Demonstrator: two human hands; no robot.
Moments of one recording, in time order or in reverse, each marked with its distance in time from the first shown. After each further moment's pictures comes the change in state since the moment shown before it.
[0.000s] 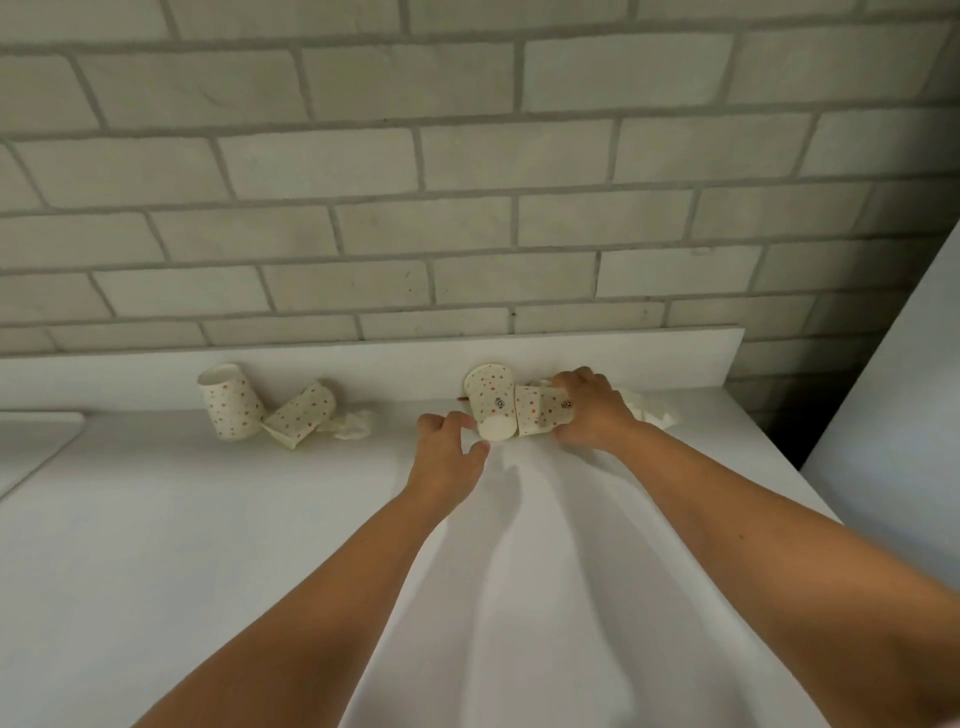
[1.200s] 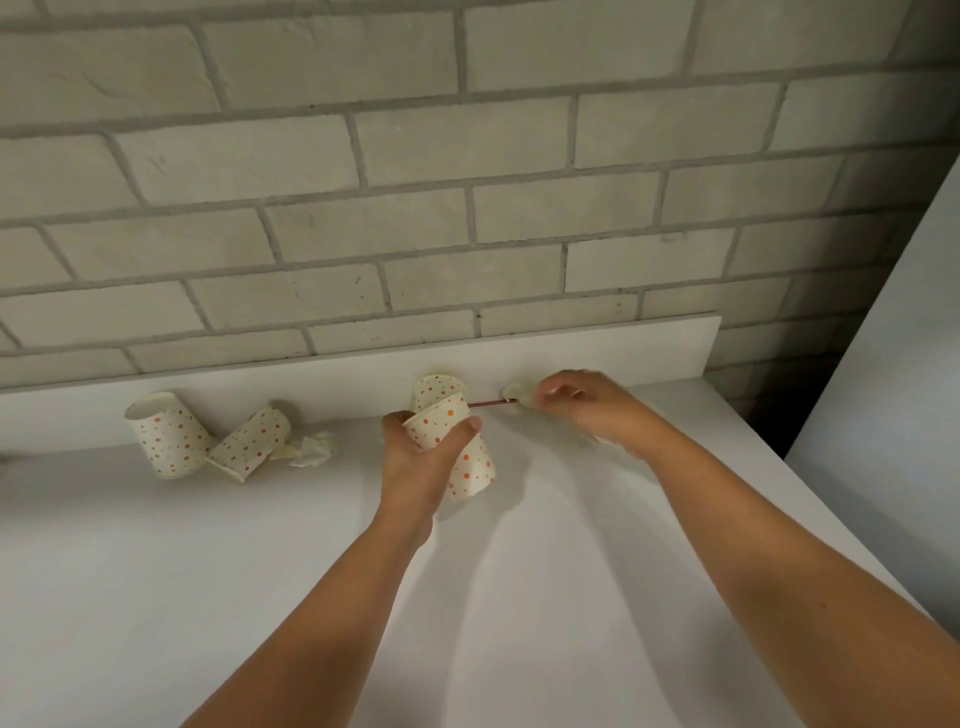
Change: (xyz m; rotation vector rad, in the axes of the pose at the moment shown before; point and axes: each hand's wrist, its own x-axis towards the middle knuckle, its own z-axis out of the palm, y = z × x) left_hand 0.014 0.018 0.012 -0.771 0.126 -0.129; right_hand -0.002 0.033 -0.014 0.673 0.025 0.027
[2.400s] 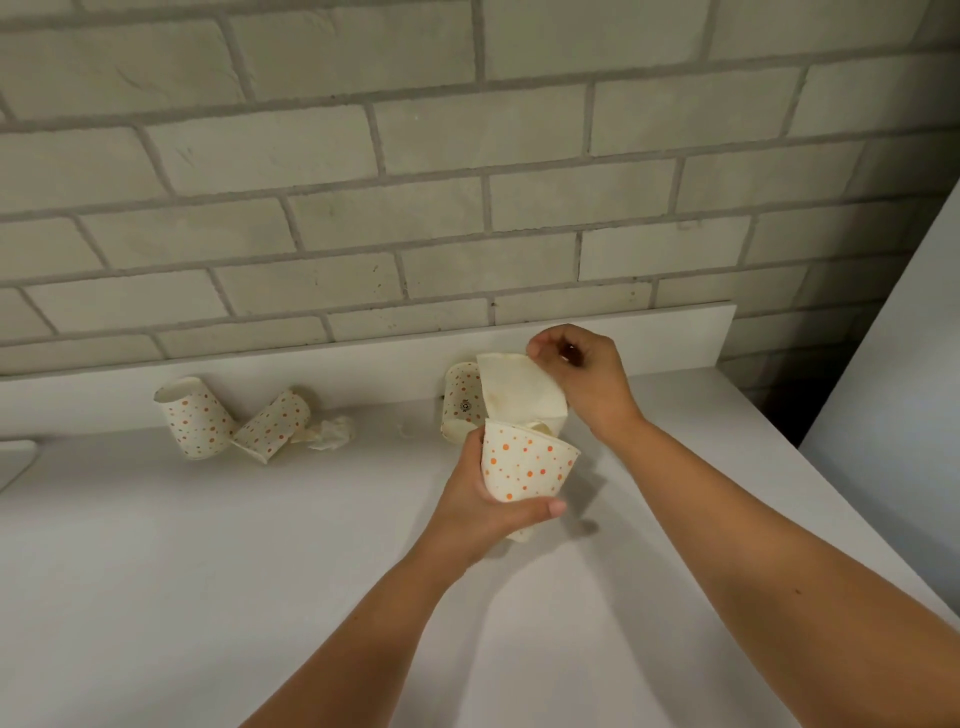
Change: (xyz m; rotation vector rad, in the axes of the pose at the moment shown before) left_hand -0.043 -0.024 -0.004 0.217 -0.434 0.049; right_hand -0.007 -0.030 0.030 0.440 0.316 -0.345
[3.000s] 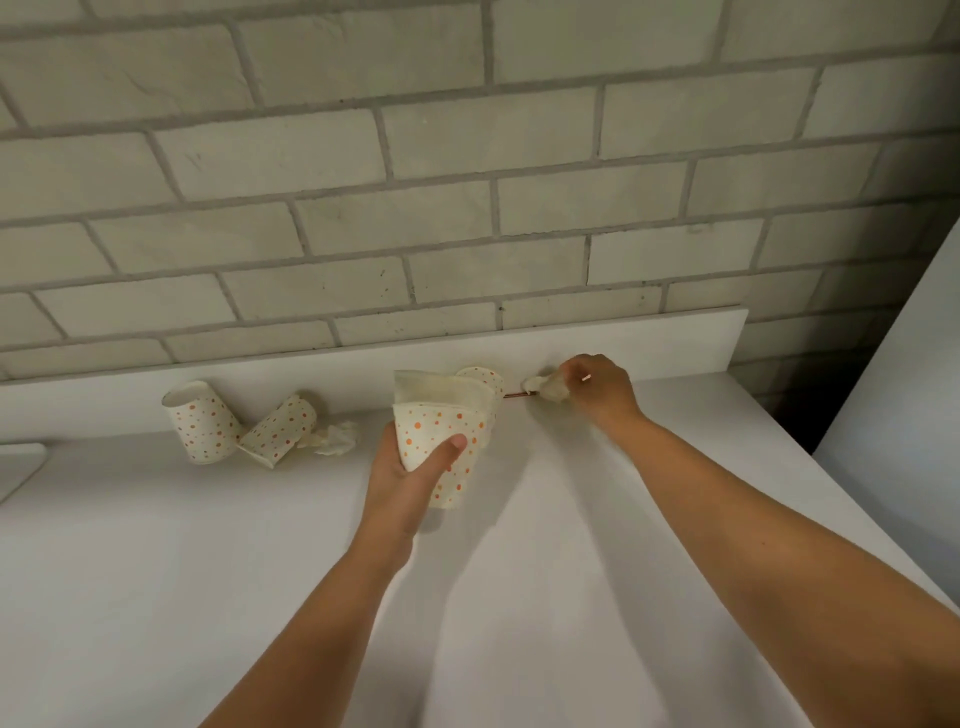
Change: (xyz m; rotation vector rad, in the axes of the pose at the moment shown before) left_hand 0.008 0.005 -0.050 -0.208 0.355 -0.011; right_hand 0.030 0.047 -0.008 -0.711 -0.108 0.257
